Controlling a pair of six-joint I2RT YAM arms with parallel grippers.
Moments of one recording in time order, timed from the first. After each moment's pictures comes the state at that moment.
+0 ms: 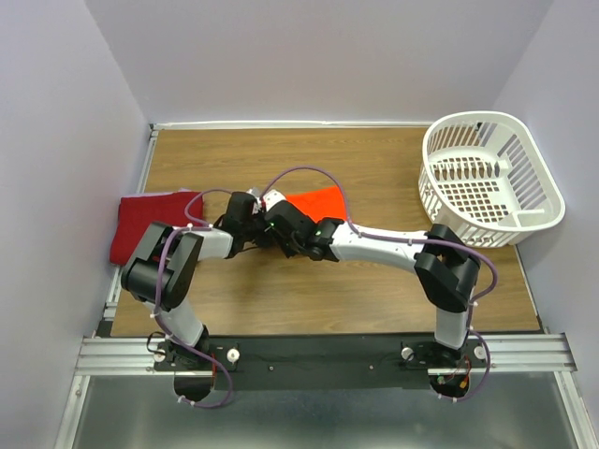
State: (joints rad) left arm -0.35 1.69 0.67 0.32 0.39 -0.91; right arm 1.05 1.89 1.37 -0.30 0.29 0.19
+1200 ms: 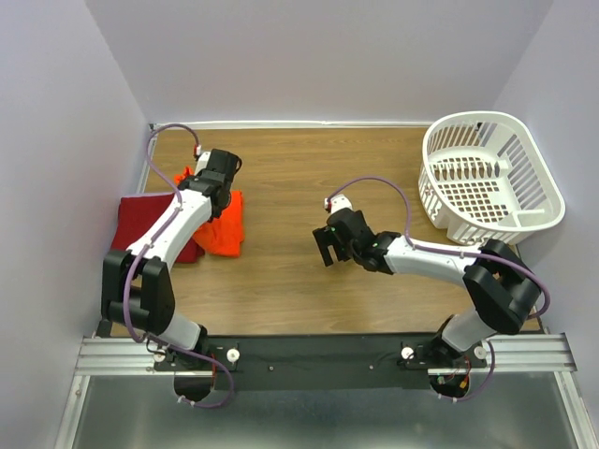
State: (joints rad) left arm -0.26 1.52 1.17 -0.75 -0.65 -0.25; right arm 0.85 1.55 0.84 -0.12 0.34 0.25
